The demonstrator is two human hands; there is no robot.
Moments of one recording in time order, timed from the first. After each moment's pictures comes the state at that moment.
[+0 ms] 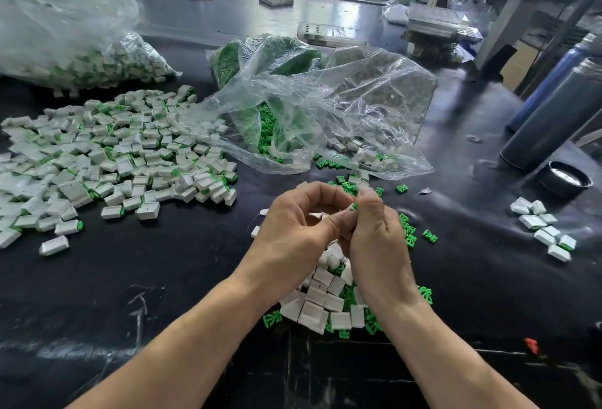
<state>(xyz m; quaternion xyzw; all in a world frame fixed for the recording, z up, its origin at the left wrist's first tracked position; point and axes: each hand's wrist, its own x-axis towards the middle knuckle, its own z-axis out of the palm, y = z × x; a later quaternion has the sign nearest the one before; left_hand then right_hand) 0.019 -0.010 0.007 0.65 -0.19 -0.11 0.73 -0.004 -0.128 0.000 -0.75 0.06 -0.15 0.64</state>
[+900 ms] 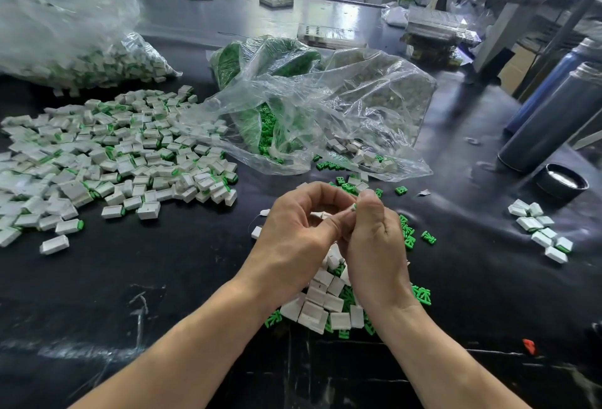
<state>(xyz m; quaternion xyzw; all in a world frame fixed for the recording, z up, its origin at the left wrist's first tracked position) 0.014 -0.011 0.012 0.67 -0.17 -0.08 0.71 -0.004 -0.124 -0.003 -0.71 0.06 -0.17 0.68</state>
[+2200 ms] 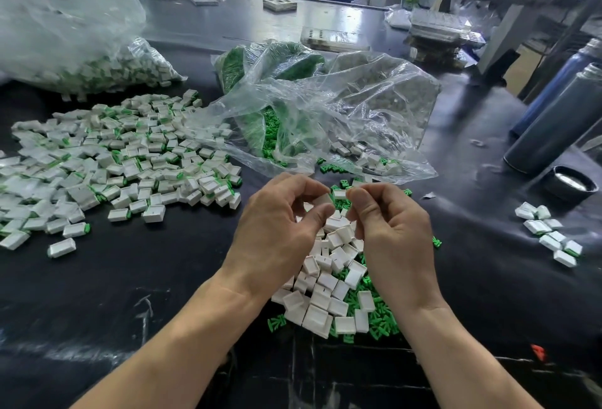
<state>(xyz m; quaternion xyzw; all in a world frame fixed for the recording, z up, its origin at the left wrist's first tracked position) 0.031 0.007 0.005 0.84 -0.17 0.10 0.50 -0.001 -0.149 -0.006 -0.77 0.07 -0.22 0.59</state>
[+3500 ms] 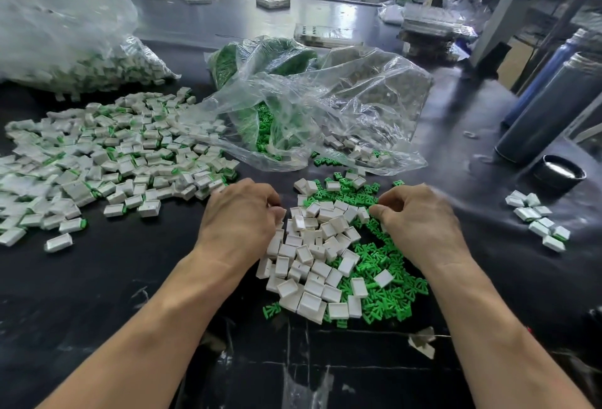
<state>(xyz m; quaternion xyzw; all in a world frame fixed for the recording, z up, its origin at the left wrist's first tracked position) 0.051 0.027 0.005 0.97 -0.07 0.03 0.22 0.010 -0.203 0.008 -0.94 0.22 -0.07 0.26</state>
